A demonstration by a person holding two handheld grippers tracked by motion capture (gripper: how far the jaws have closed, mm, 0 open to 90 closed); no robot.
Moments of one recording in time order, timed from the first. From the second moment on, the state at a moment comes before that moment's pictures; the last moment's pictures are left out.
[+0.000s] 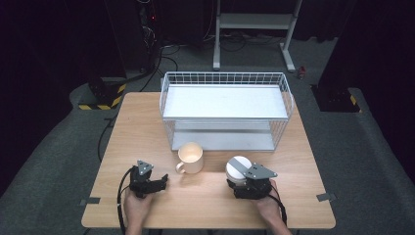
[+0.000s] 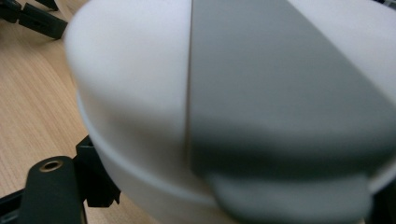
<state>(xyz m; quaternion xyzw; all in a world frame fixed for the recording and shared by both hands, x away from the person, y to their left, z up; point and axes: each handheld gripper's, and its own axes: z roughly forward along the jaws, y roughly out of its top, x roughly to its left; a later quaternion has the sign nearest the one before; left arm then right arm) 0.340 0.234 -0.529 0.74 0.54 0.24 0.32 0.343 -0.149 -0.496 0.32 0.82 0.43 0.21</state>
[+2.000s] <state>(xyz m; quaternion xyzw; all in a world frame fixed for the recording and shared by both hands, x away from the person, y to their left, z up) 0.339 0.235 -0.529 0.74 0.54 0.24 0.32 0.455 -0.164 -0.475 0.43 0.75 0.45 0.25</state>
